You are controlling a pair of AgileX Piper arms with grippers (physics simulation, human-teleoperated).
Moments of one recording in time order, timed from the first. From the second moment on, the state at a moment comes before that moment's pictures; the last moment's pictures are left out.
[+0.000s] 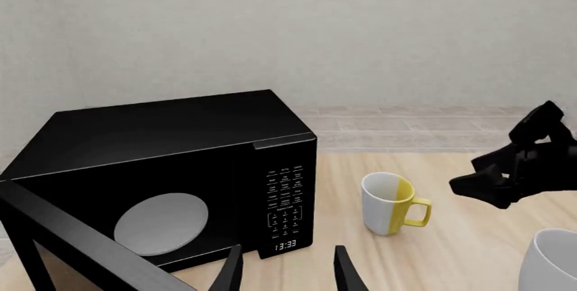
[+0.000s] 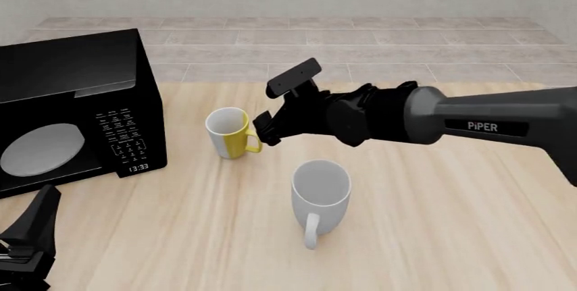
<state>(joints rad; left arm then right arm) 0.00 0.00 0.00 0.00 0.00 0.66 1.87 -1.23 0.02 -0.08</state>
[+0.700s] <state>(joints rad) 0.00 0.00 0.00 0.00 0.00 0.67 2.08 -1.34 0.02 -0.07</state>
